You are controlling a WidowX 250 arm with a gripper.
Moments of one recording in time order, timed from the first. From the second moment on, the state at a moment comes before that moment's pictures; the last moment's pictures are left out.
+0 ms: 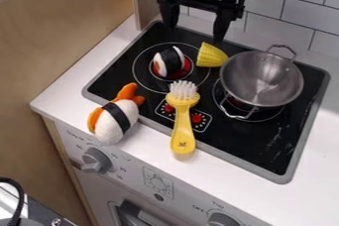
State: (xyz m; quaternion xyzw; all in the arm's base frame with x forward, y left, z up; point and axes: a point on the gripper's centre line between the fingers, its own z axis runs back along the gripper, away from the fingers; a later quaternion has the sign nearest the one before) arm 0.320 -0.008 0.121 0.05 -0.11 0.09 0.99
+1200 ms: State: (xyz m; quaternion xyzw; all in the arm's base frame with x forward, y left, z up) arm 0.254 0.061 0.130 -0.02 -0.16 0.00 0.99
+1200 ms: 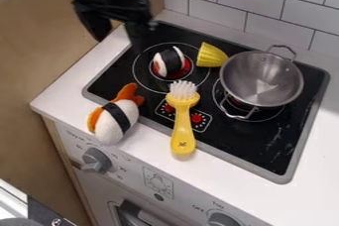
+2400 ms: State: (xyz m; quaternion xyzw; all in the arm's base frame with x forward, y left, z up) arm 0.207 0.048 0.095 0.05 -0.19 -0.01 0.98
